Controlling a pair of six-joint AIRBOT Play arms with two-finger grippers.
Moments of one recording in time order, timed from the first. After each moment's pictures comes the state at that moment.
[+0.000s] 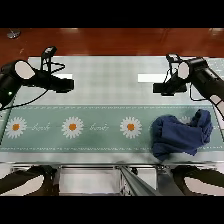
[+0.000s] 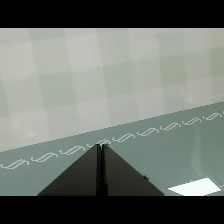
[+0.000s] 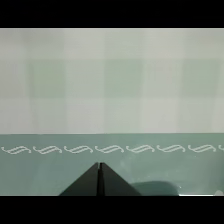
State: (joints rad) left arm -0.14 -1.27 1.13 1.23 -1.00 -1.47; right arm 0.22 -1.40 1.24 -1.65 1.17 1.86
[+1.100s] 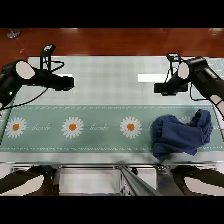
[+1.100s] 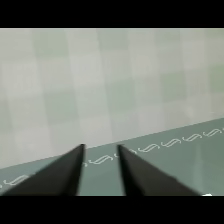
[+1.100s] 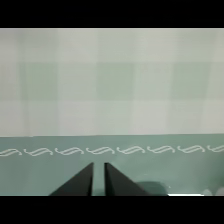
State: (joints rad) left arm -0.14 -1.28 1.13 1.23 -0.94 -1.47; right arm 0.22 -1.40 1.24 -1.70 1.20 1.86
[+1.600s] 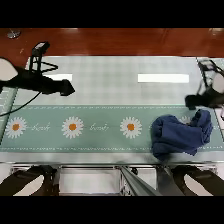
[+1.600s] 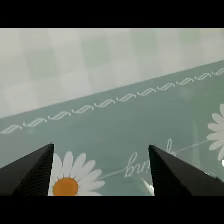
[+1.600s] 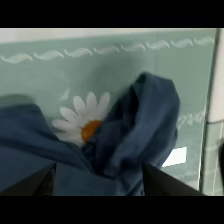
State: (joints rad) left arm -0.15 -1.05 1.08 1.22 -1.17 -1.46; right arm 0.03 -0.98 0.96 -1.90 1.41 1.78
